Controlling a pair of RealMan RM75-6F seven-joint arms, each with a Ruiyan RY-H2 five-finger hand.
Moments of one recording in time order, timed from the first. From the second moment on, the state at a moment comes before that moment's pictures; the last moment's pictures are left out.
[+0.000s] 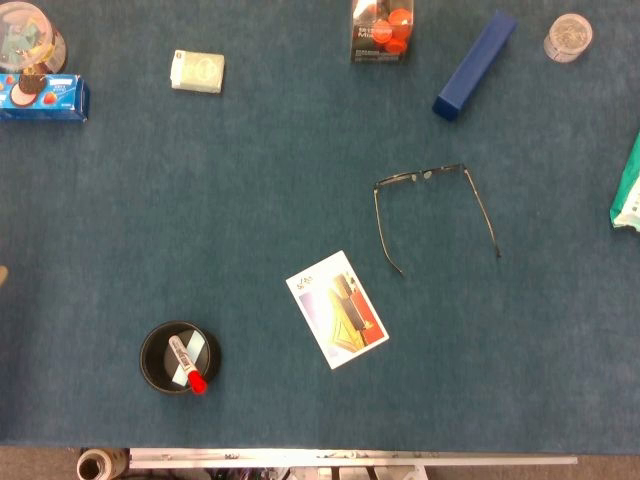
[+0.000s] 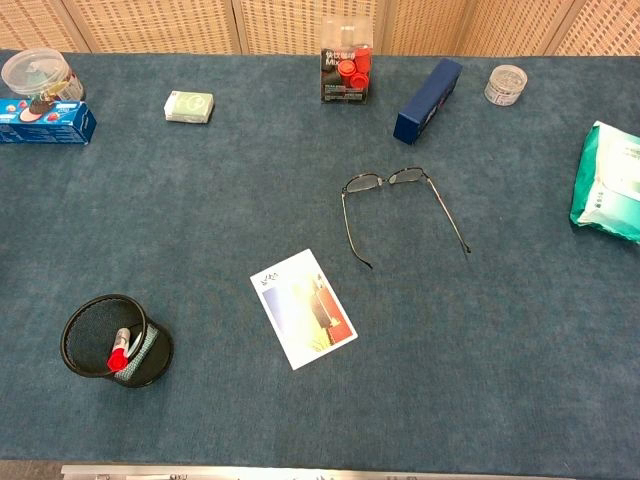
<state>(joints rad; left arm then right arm) -0.11 -1.15 -0.03 -1.48 1.55 1.48 0.12 0.10 -1.14 0.07 -1.61 -1.47 1.42 -0.13</state>
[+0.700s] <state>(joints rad) -0.10 -1.12 -0.02 -1.56 1.51 1.47 0.16 0.11 -1.14 0.04 -1.65 -1.47 1.39 -0.21</state>
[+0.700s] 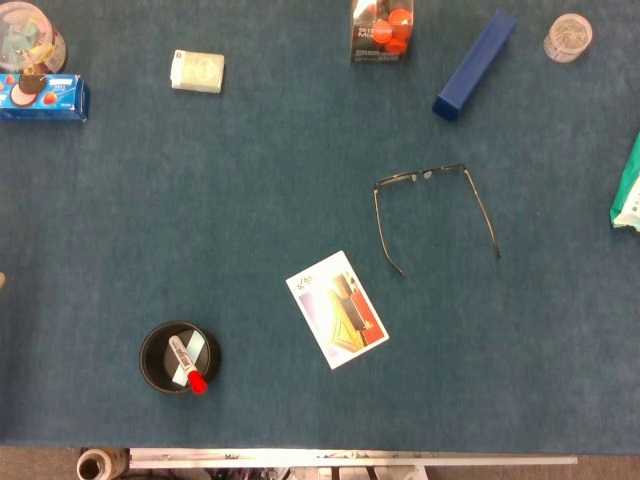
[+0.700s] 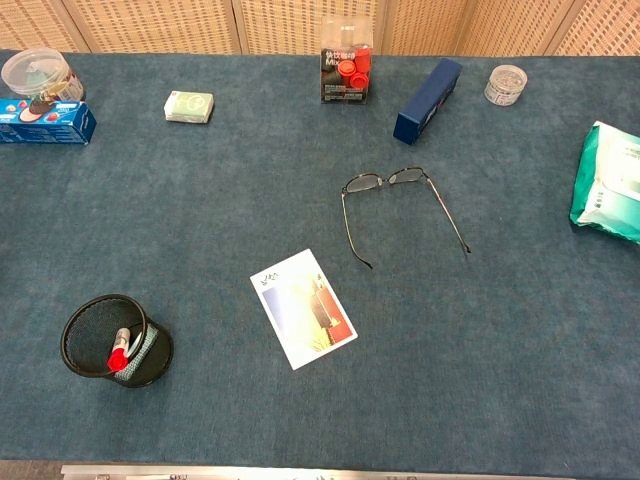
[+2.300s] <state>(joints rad) -0.07 -1.05 -0.01 -1.64 1.52 1.50 0.16 0.44 -1.28 0.10 -1.87 -1.26 1.01 -0.71</state>
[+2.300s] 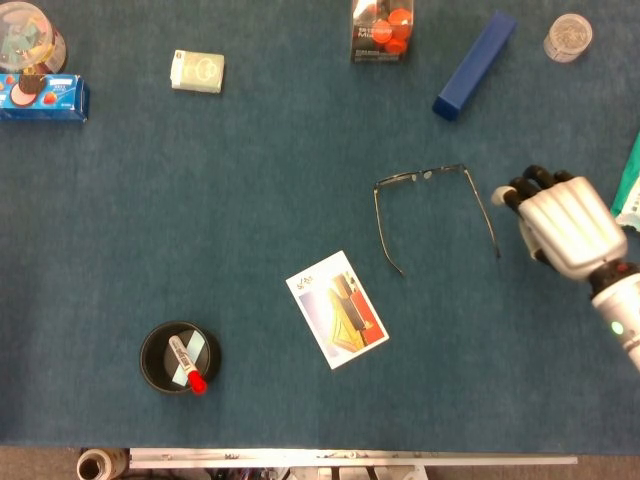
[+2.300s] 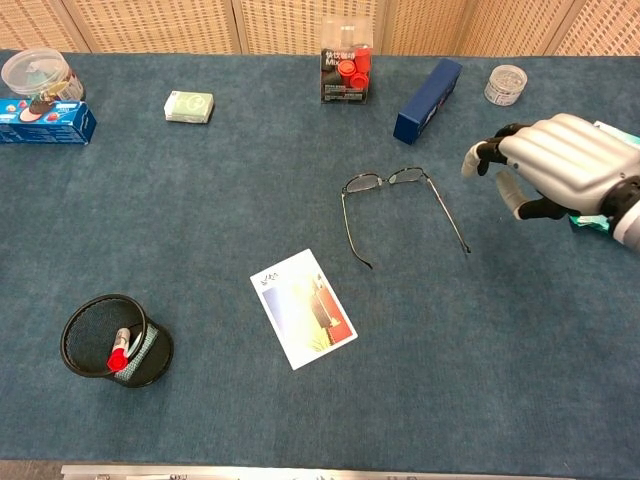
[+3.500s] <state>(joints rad) -0.05 -1.02 -0.01 -1.66 1.54 1.52 0.11 0.63 -1.52 0.09 -1.63 -1.12 0.91 -0.61</state>
